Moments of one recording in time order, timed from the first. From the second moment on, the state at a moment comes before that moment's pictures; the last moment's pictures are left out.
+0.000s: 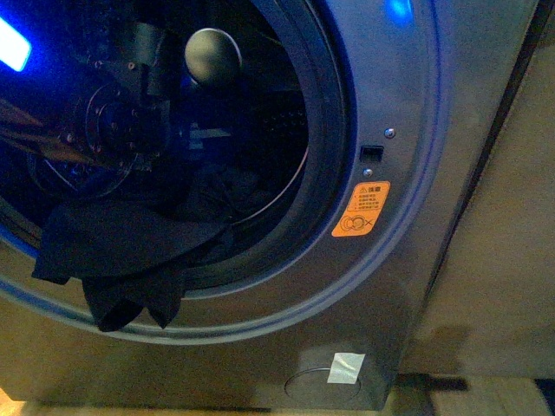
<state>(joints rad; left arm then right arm) -0.20 2.36 1.57 0.41 -0.38 -0.16 0.00 0.10 0.01 0.07 0.00 0.00</state>
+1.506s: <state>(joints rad) -0.38 1.15 0.64 0.45 -0.13 -0.09 0.00 0.00 0.01 0.00 0.00 0.00</state>
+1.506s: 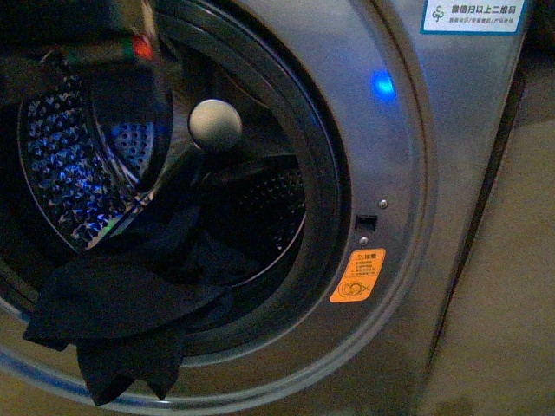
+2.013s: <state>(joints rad) -0.23 0.71 0.27 0.44 -0.22 -0.01 0.00 0.00 0.01 0.00 0.00 0.00</state>
